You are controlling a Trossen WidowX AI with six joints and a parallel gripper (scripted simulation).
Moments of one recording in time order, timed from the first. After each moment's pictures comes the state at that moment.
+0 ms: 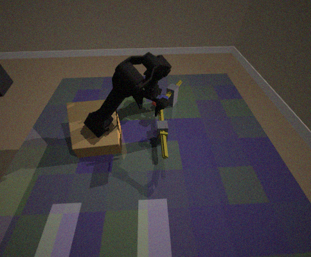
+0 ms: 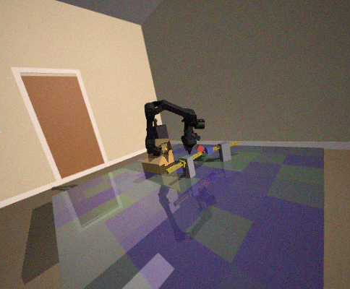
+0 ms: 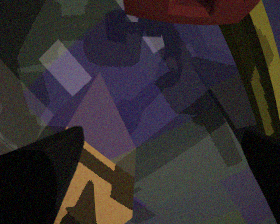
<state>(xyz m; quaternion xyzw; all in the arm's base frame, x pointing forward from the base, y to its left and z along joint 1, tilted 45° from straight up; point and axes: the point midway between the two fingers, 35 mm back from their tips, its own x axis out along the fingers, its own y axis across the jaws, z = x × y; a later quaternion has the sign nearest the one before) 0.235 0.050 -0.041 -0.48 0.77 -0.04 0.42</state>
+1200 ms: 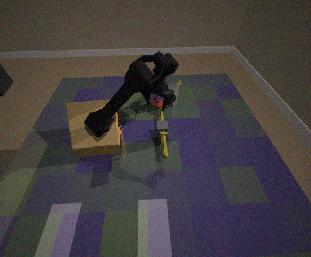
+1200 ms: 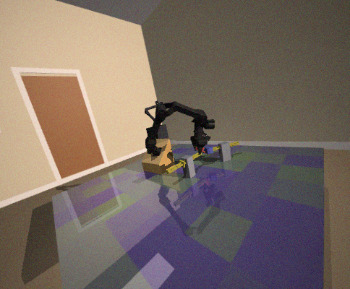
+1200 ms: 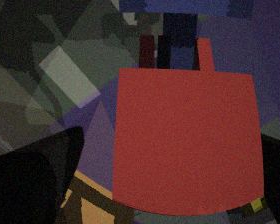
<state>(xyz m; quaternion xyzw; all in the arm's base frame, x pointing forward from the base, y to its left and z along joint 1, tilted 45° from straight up) 0.282 0.071 -0.086 -0.48 0.77 -0.04 0.42</state>
